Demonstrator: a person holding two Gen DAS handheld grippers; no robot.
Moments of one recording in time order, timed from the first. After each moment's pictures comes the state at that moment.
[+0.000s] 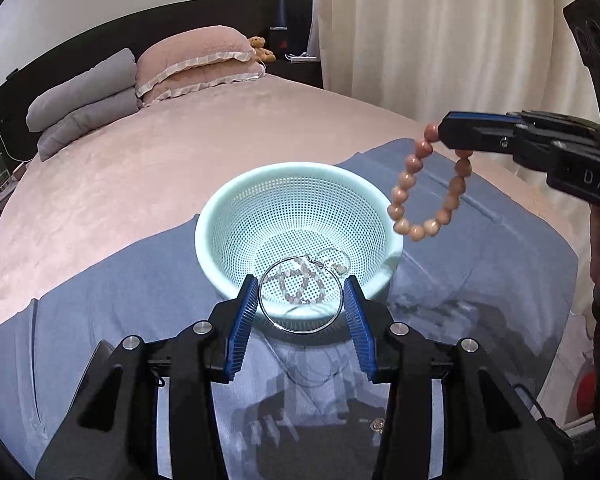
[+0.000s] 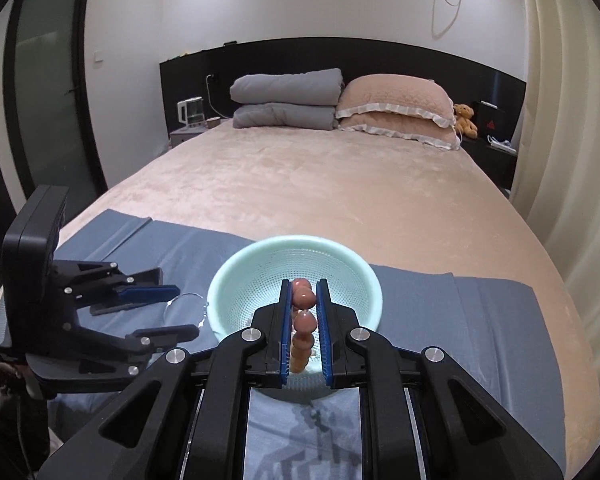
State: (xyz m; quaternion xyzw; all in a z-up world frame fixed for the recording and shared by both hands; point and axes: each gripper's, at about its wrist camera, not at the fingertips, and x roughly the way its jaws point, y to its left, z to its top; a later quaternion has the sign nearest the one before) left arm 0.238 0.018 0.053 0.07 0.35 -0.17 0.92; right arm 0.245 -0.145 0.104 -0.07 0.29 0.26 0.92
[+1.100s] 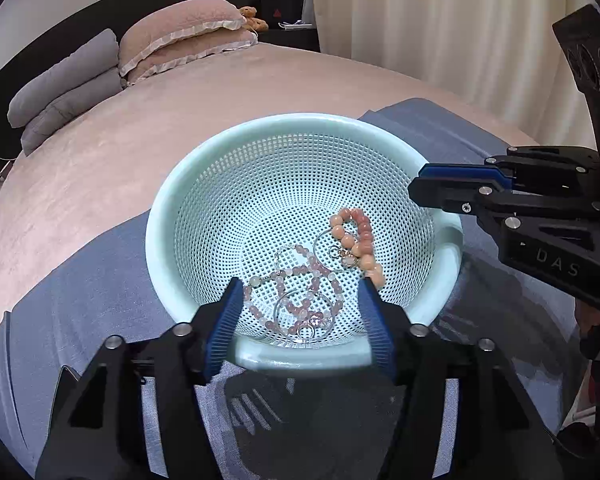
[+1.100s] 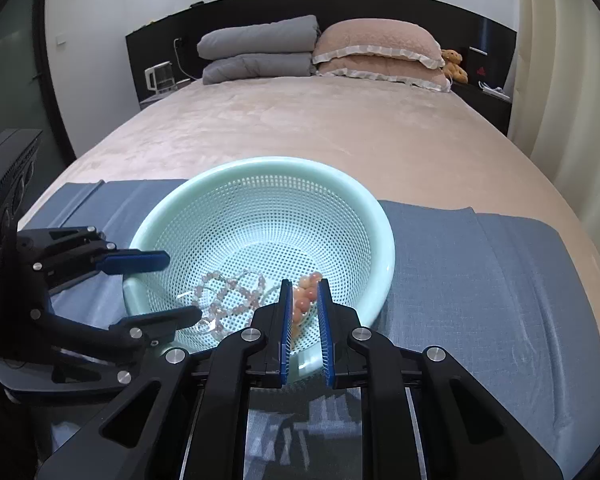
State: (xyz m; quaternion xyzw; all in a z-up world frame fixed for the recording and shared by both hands) left arm 0.291 -0.008 -0.006 0.09 0.40 -0.17 0.90; right arm 0.295 -0.133 0.010 -0.06 0.37 0.21 0.90
